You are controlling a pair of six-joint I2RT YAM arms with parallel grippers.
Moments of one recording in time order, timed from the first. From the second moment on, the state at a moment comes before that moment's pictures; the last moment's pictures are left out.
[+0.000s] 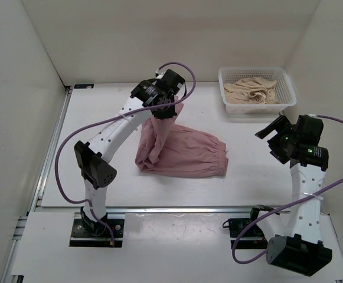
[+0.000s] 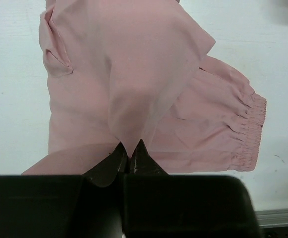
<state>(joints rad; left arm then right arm) -0.72 1.95 2.18 -1.22 -0.34 -0.63 -0.25 0.94 1.08 -0.92 -0.19 0.62</state>
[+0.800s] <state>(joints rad) -0.69 1.97 2.18 -1.22 -0.40 -0.64 -0.22 1.42 0.95 -0.78 -0.25 0.53</state>
